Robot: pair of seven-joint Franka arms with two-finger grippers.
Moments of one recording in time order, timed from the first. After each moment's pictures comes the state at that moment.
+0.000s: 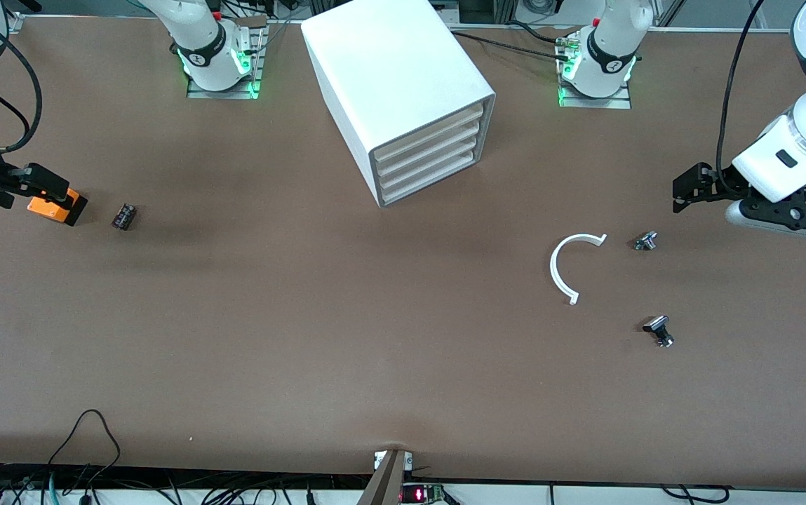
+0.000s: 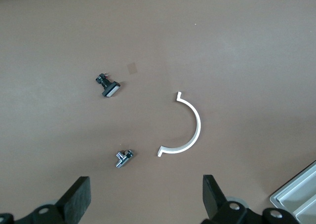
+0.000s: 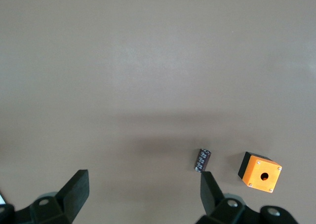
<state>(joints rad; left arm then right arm) 0.06 0.09 -0.16 -1.59 0.01 1.70 0.09 0.03 0.05 -0.07 -1.66 -0.01 1.75 -0.03</state>
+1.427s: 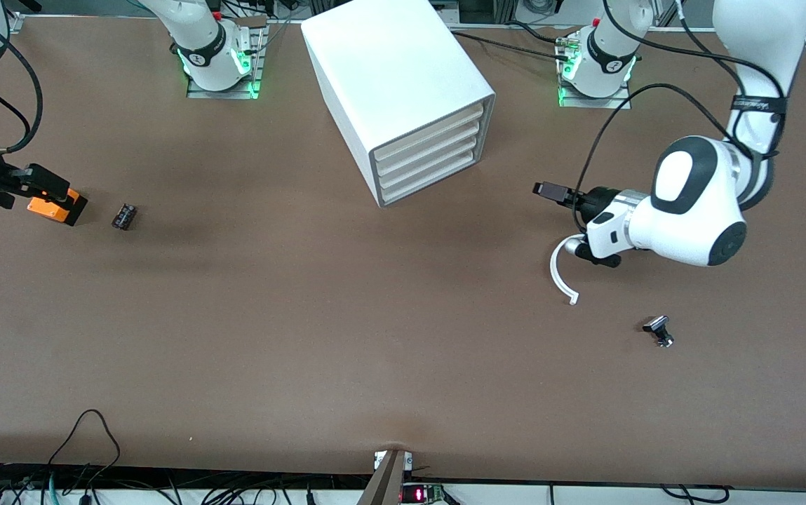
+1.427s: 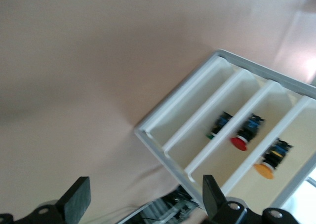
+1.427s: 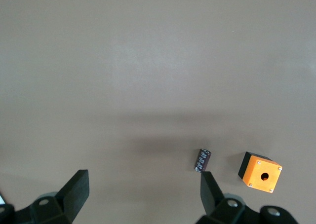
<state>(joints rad) 0.04 0.37 -0.22 -1.87 -0.62 1.61 0.19 0.03 0.06 -0.08 -1.66 -0.01 1.75 -0.03</state>
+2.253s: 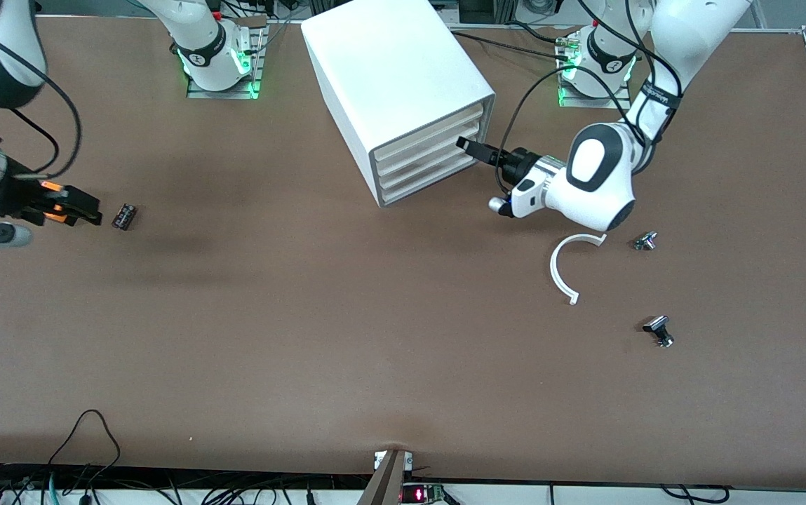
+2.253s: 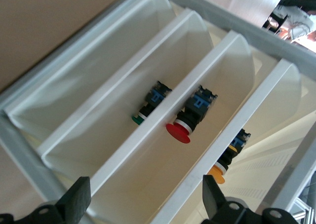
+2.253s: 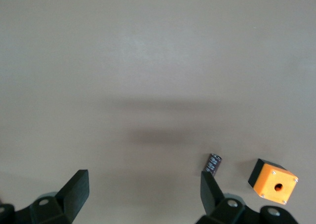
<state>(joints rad) 0.04 0.37 -0.46 -2.13 -0.96 1.76 0.21 0.08 0.15 -0.07 -1.66 -0.02 1.79 -0.03</state>
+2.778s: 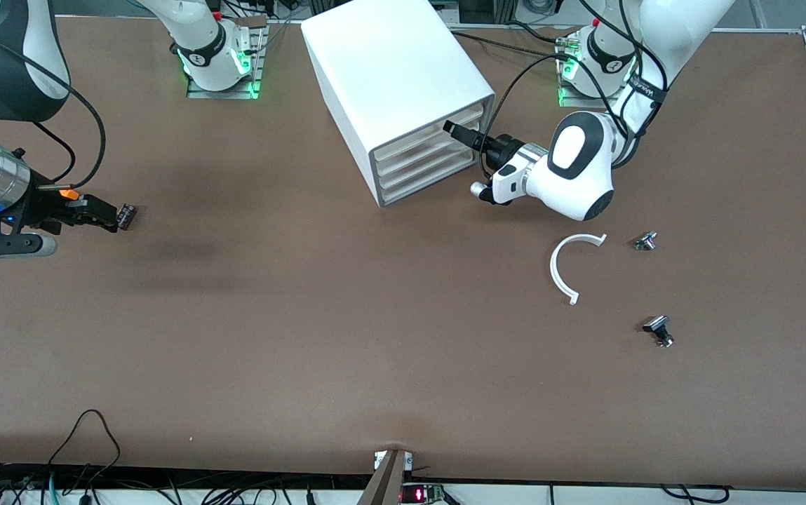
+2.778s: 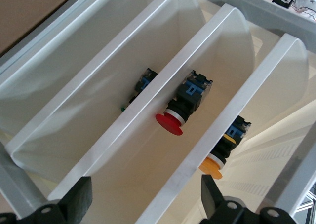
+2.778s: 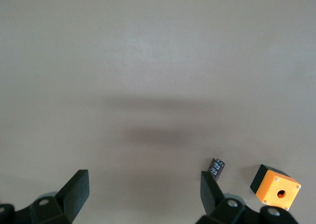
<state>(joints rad) 0.04 0.36 -0.50 -2.14 -0.97 1.76 0.21 0.09 0.16 -0.07 -1.65 -0.02 1.79 -0.03</state>
